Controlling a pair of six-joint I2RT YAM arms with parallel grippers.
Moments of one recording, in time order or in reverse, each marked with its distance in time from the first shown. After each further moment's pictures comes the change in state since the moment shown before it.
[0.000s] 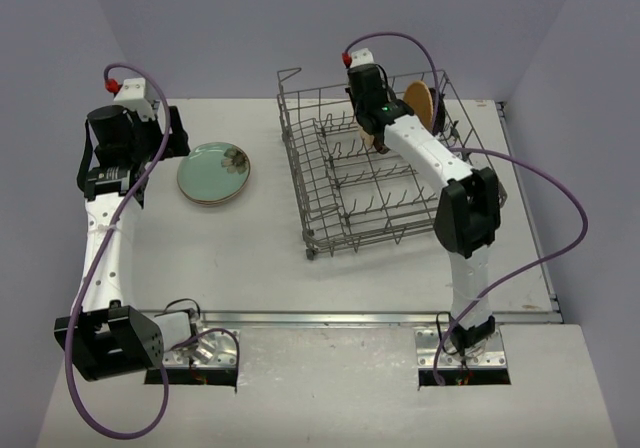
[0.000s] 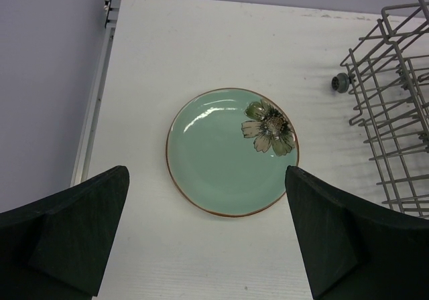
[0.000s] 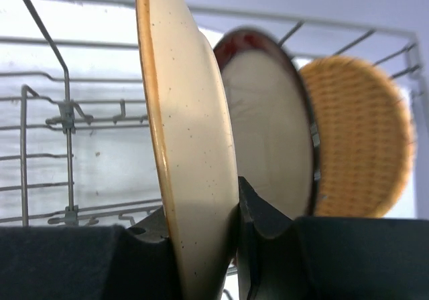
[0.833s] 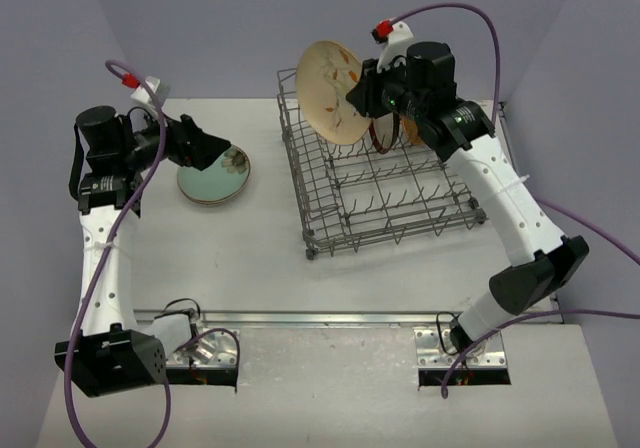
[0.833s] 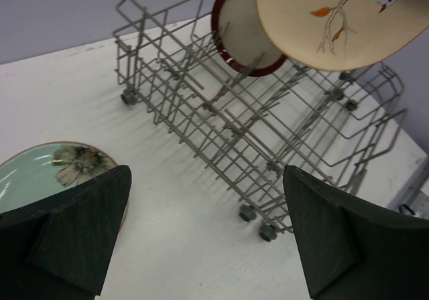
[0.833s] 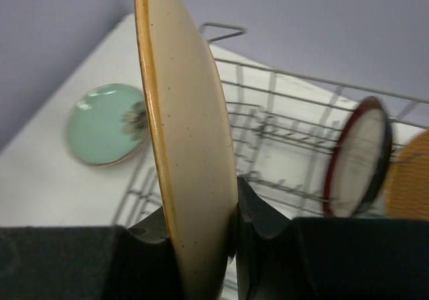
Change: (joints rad) left arm 0.000 -0.082 0.013 0.031 0.697 -0.080; right arm 0.015 -0.482 -0.099 -0.105 -0.542 0.135
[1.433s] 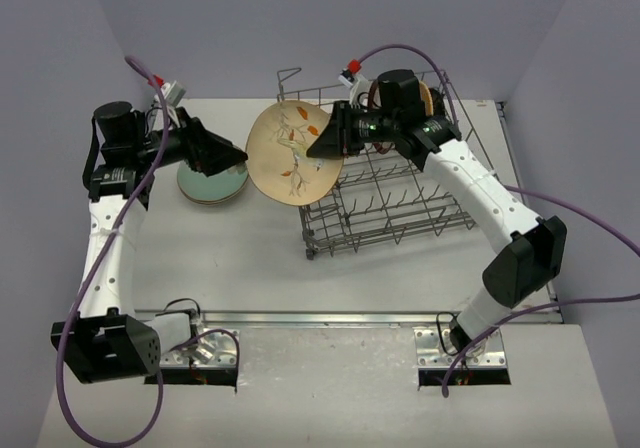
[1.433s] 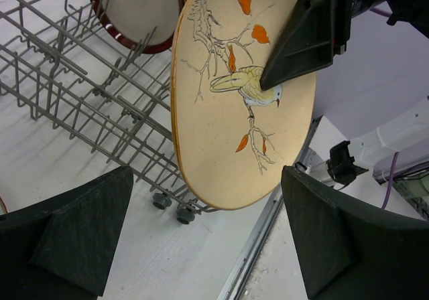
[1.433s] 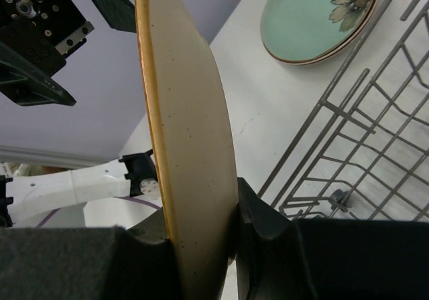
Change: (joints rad) left arm -0.068 0.059 -0.001 0.016 0.312 -0.163; right arm 0.028 0.022 -0.207 0.060 -0.669 0.401
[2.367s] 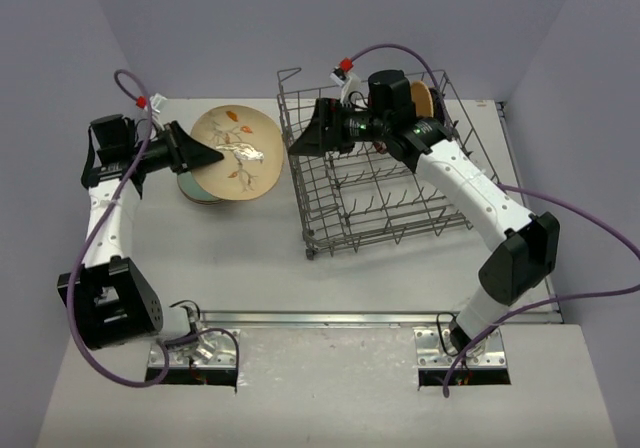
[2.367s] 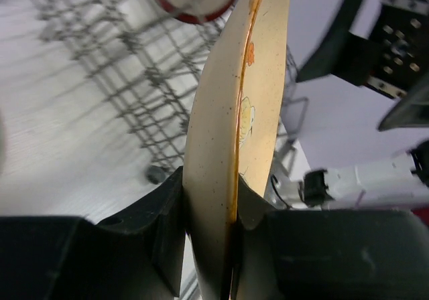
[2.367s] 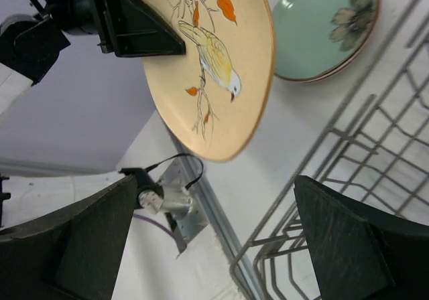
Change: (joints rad) left arm 0.146 0.171 -0.086 0.014 0.026 -0.126; right arm 0.039 0.034 0.005 0.078 0.037 0.034
